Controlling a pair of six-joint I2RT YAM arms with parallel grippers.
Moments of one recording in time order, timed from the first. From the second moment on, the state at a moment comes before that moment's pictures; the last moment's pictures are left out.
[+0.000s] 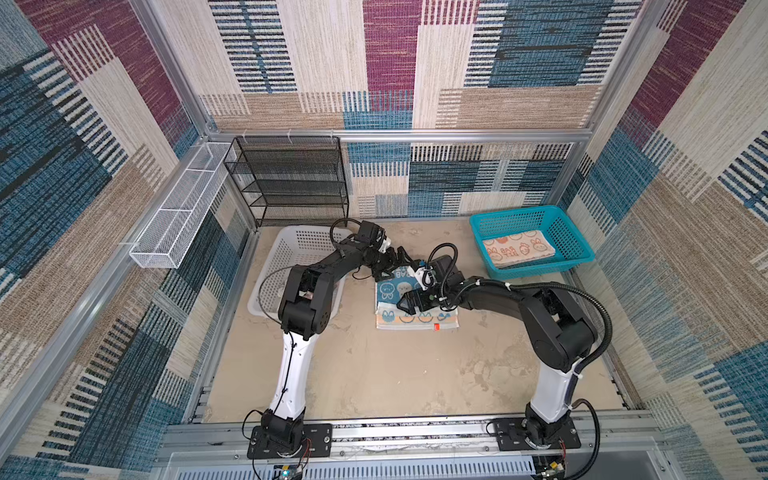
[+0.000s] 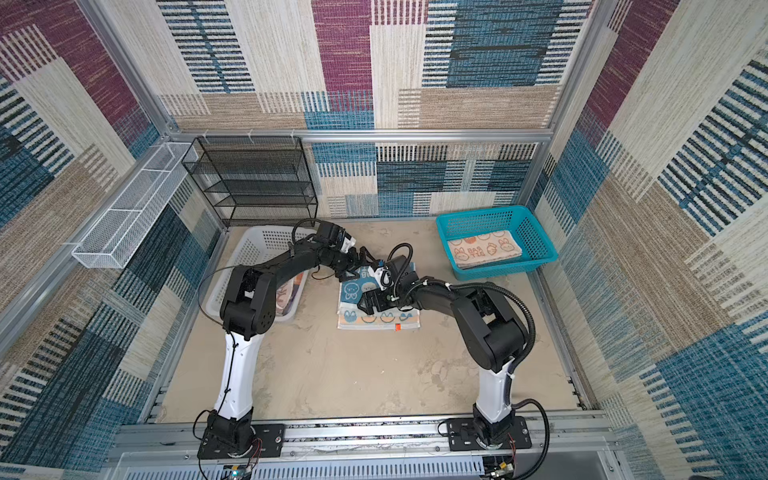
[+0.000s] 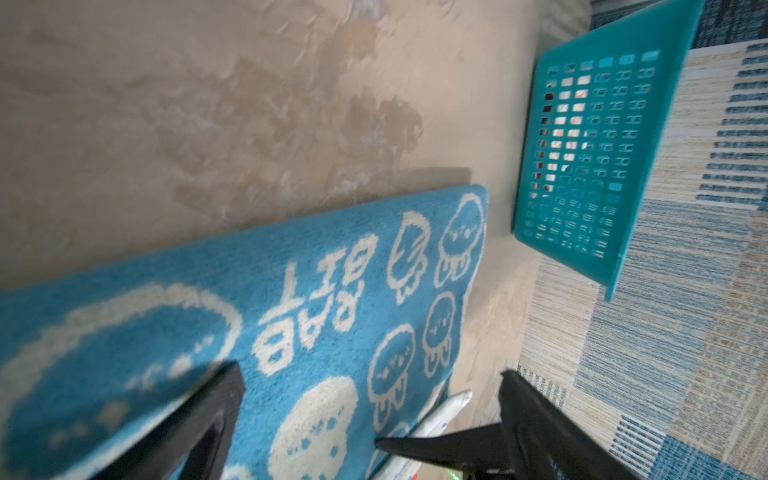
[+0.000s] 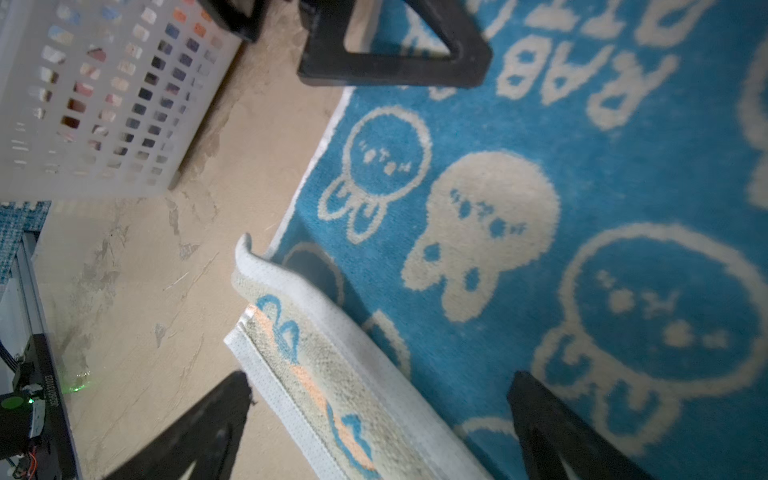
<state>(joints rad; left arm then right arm) -0.38 2.32 1.81 -0.49 0.66 -0.65 0.55 1.89 1.11 -0.14 -0.43 0.19</state>
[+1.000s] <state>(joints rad) -0.36 2.31 1.72 -0.34 0.75 -0.66 0.70 1.59 0.92 -0.21 -0.32 0.19</state>
